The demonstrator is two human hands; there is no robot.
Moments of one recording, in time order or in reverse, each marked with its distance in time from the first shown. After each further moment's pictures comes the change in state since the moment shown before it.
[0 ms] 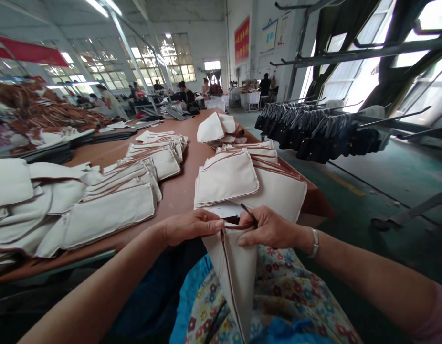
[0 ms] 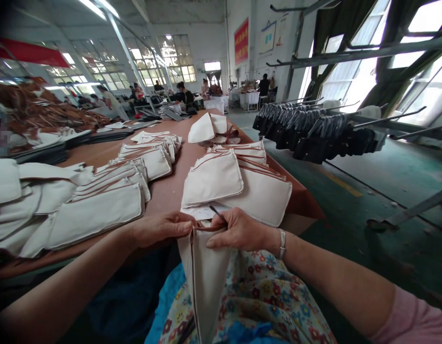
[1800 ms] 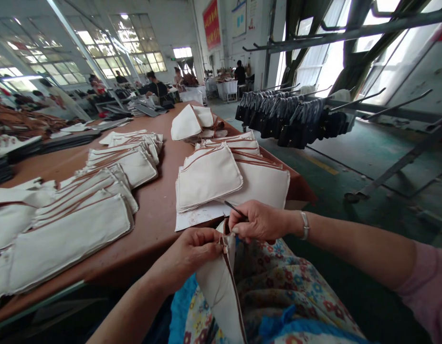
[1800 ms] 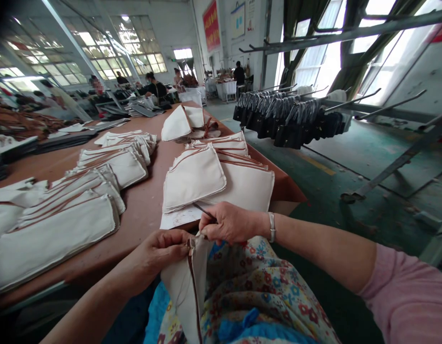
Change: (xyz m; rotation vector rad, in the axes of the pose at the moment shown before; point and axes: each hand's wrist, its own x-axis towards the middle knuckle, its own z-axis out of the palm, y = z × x) left_hand 0.013 -0.022 0.043 -0.410 0.036 -0.220; right_hand -0.003 -0.007 -0.027 -0.418 -0.015 0.037
